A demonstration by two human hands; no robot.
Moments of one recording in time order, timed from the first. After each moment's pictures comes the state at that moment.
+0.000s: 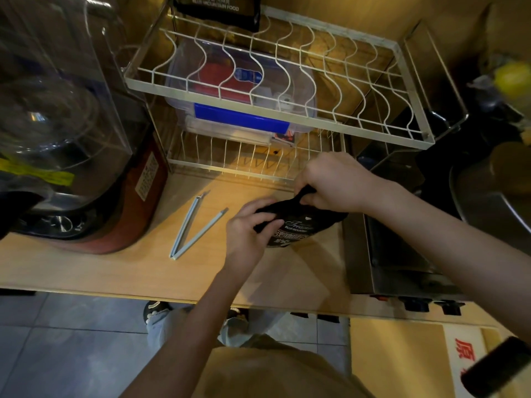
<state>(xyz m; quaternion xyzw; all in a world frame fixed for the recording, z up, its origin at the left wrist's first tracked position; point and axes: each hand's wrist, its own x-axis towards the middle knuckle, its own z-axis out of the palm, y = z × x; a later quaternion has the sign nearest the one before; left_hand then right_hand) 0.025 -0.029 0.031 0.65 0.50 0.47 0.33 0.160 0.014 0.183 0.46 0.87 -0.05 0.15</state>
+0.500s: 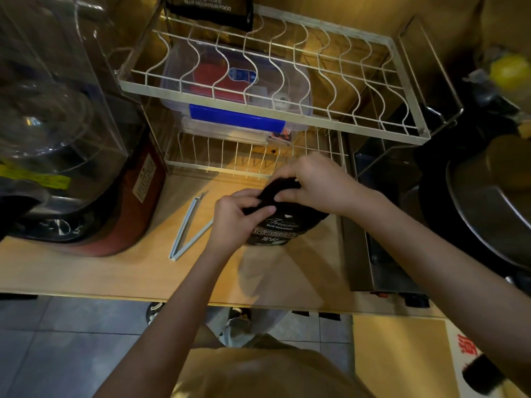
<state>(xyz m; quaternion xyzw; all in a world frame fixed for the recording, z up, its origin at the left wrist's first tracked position) 0.005 -0.005 0.050 0.62 0.47 0.43 0.45 0.152 0.014 0.166 0.50 0.85 -0.19 -0.02</state>
